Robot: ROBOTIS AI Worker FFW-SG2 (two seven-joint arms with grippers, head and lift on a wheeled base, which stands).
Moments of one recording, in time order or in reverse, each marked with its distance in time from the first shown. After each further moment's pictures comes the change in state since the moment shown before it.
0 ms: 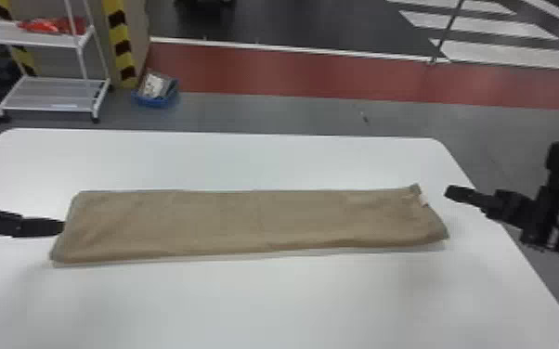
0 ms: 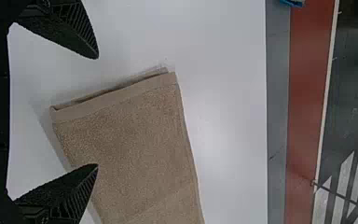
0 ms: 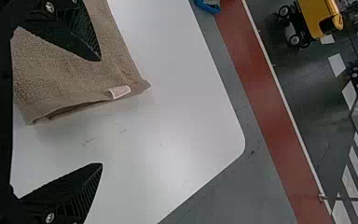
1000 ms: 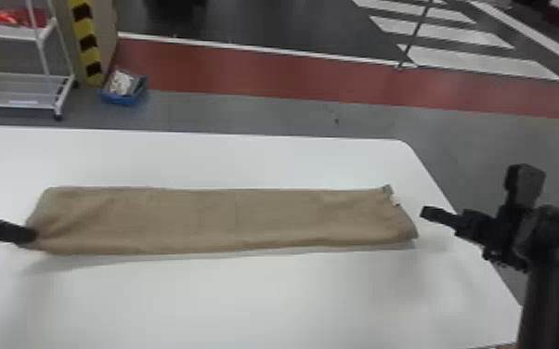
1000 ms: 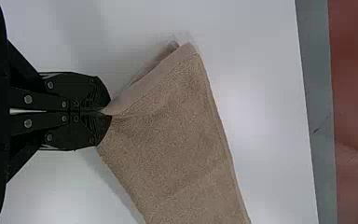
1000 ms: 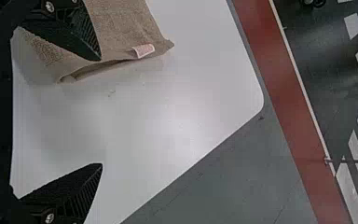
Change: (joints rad) left arm -0.114 0.074 -0.218 0.123 -0.089 0.000 -0.149; right arm 0.053 0.029 -0.032 -0.003 0.043 -0.031 -0.108
